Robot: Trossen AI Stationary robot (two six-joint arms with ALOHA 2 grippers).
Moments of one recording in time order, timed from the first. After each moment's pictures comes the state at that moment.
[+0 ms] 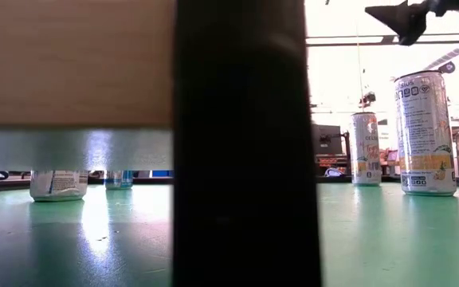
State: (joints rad) left arm -0.15 0.03 0.02 0.06 -0.56 -0.19; right arm 0.30 0.34 0.37 0.13 0.46 0.14
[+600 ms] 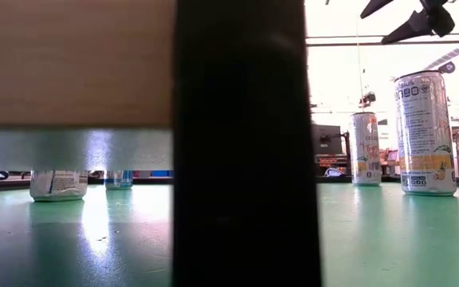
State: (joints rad) left arm -0.15 0.03 0.02 0.06 -0.56 -0.19; right arm 0.25 0.80 0.95 -0.94 0.90 0.92
